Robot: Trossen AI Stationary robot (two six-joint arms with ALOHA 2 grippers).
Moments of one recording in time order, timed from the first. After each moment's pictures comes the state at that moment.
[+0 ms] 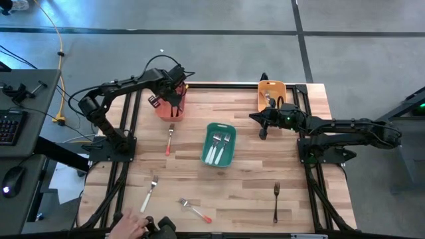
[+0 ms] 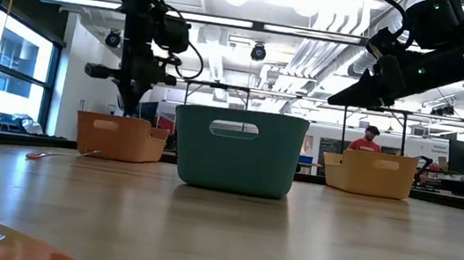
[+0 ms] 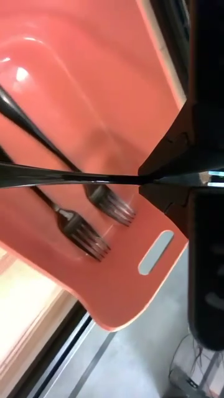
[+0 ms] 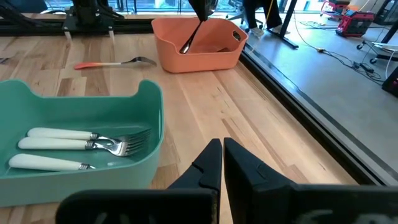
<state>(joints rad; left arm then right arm) 0.71 1.64 1.21 -0.92 -0.31 1.59 -0.35 0.95 0.32 0.30 0.00 -0.11</state>
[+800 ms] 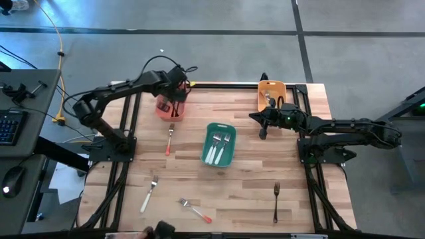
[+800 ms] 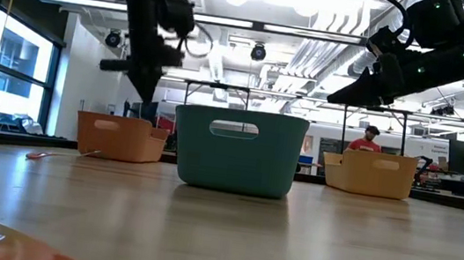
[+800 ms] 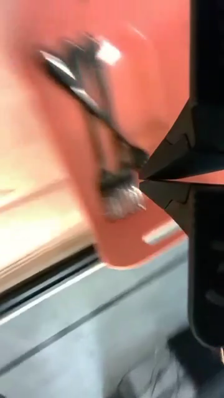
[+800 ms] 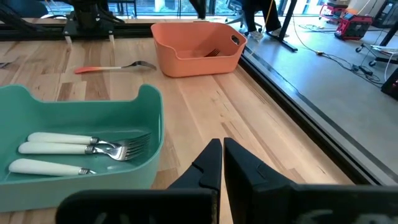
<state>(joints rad) 0.65 1.57 1.21 -0.84 -0.24 1.19 -0.35 0.95 0.32 0.32 0.00 -0.11</state>
